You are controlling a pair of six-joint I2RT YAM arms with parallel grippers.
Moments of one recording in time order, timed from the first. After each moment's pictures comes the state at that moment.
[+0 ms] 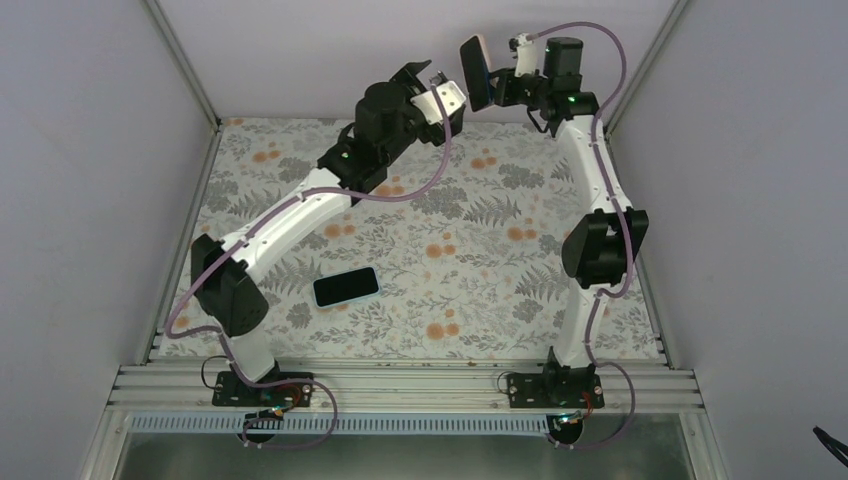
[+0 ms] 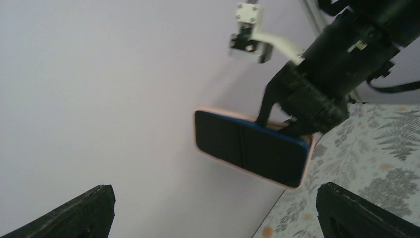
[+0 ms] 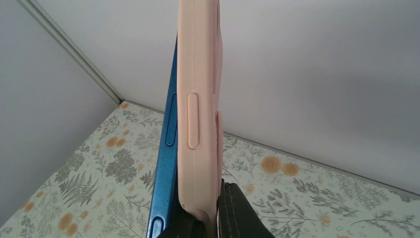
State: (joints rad) left arm -0.71 1.74 1.75 -0.02 -0.13 0.61; right arm 0.10 2.05 2.15 -0.52 -0.59 0.09
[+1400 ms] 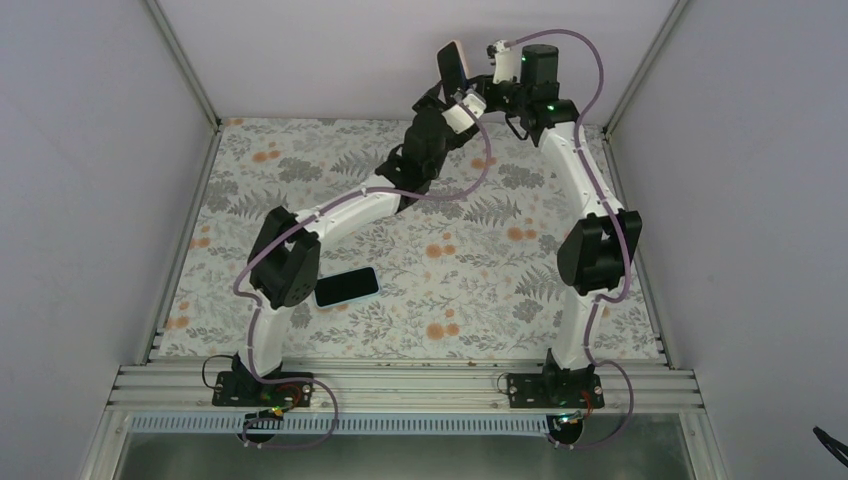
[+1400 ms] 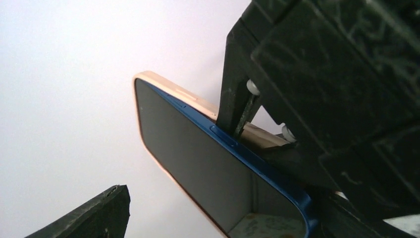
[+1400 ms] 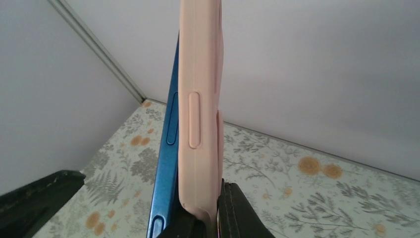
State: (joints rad) left arm -0.74 2.08 1.82 0.29 -0.40 0.52; right arm 0.21 2.00 2.05 -0.45 -0.54 0.16
